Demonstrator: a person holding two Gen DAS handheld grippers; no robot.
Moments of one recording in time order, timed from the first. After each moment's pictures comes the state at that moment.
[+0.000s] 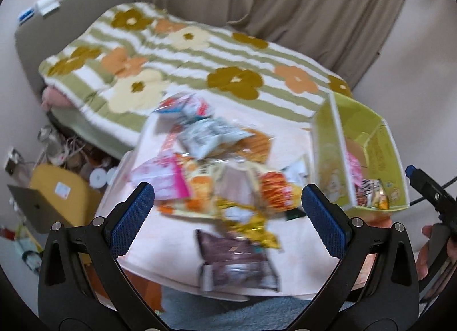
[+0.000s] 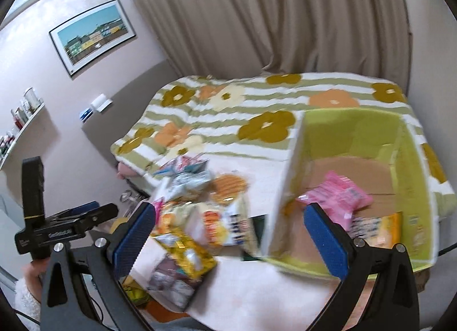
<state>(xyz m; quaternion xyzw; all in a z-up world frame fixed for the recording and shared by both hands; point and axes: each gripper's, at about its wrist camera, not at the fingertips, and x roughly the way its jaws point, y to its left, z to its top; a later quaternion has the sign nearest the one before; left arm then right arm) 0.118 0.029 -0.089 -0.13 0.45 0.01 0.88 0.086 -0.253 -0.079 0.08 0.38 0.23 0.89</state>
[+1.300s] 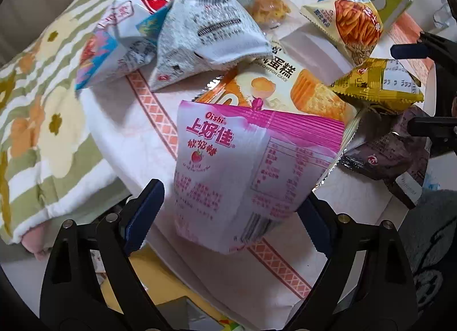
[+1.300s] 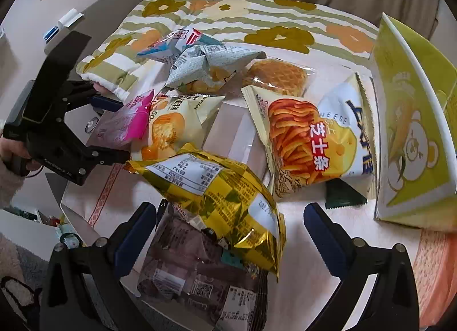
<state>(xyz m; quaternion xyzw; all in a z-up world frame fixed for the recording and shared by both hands) 0.218 0.089 -0.261 0.22 0.58 -0.30 0.72 0.101 -0.102 -0.233 -0.03 0.53 0.17 0.83</state>
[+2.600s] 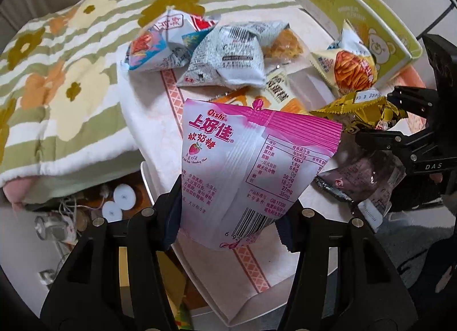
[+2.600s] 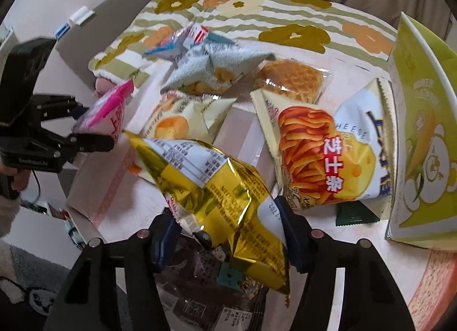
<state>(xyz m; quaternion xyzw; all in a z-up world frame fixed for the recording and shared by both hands) 0.189 0.110 -0.211 0.11 0.57 -0.24 0.77 0.115 -0.107 -0.235 0.00 0.53 0.21 0.82</state>
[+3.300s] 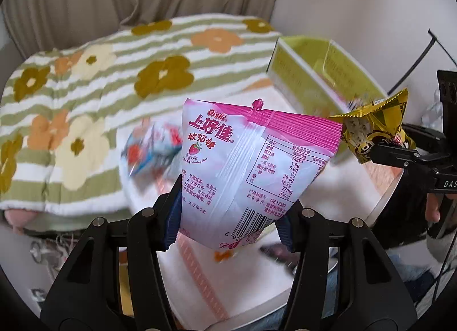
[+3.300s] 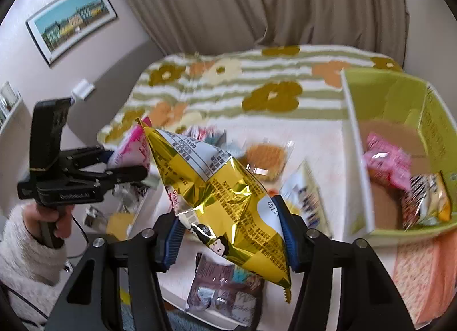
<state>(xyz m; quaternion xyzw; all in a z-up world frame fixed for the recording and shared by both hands) 0.208 0.060 -0.096 0.06 0.47 -0.26 0.84 0.091 -0.172 -0.104 0.10 0.41 0.17 0.89</state>
